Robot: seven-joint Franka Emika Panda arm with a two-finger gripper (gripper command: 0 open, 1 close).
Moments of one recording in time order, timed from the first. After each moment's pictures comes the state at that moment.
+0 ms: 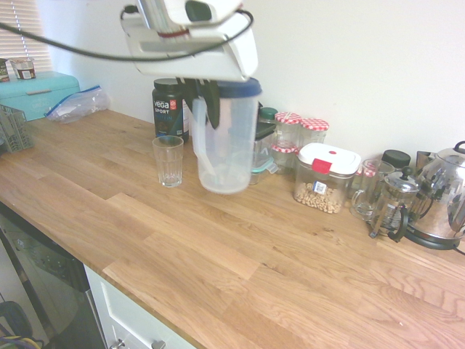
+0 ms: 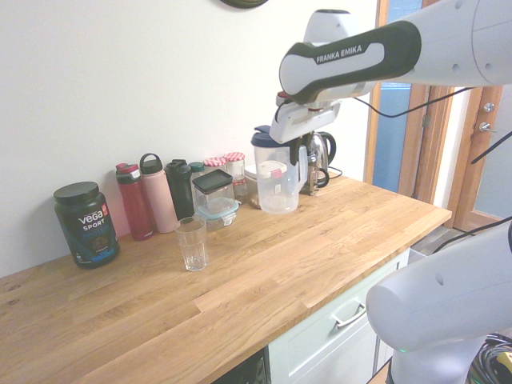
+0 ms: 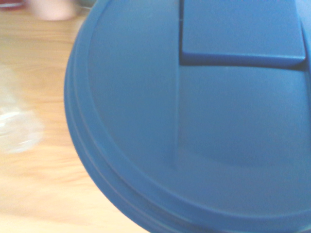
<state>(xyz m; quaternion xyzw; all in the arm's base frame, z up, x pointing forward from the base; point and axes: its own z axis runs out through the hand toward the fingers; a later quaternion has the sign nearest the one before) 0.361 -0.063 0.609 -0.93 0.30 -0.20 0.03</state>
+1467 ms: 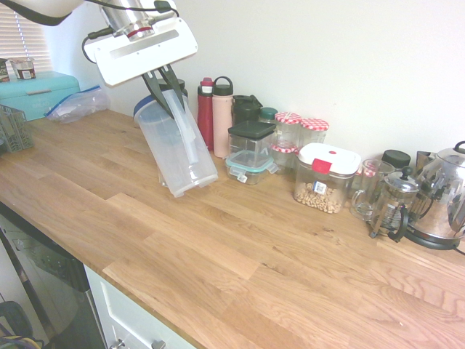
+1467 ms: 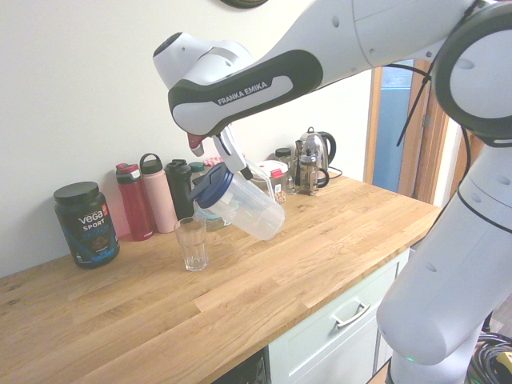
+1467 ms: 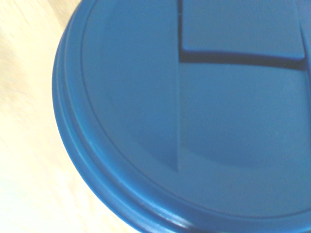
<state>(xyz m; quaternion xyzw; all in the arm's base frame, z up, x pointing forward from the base) 0.464 0.095 0.557 -0.95 -0.14 -0.01 -0.29</state>
